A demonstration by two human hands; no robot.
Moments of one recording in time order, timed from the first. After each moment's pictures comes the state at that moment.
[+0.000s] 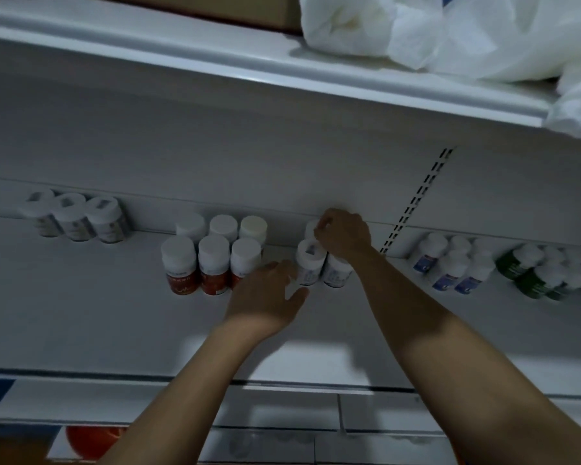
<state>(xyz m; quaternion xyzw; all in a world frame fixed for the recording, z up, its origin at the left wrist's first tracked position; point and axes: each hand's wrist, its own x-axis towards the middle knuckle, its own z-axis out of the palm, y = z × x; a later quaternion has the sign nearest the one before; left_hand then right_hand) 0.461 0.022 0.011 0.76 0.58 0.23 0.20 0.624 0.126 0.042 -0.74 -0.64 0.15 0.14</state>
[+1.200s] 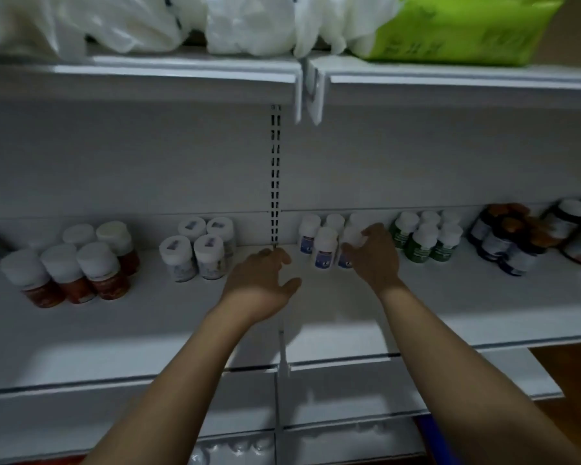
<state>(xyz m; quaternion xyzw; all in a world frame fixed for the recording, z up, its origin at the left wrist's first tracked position) 0.688 -0.005 0.034 0.80 0.55 0.15 0.17 0.912 0.029 0.006 -0.78 -0.50 0.15 0.35</state>
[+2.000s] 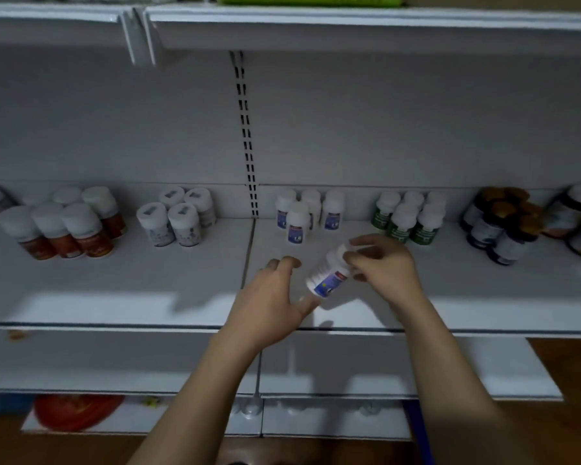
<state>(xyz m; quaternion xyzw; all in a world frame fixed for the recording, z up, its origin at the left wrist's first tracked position) 0.781 -0.097 0.027 0.76 0.59 0.18 0.21 0.978 -0.067 0.022 -0.65 -0.48 0.37 0.47</state>
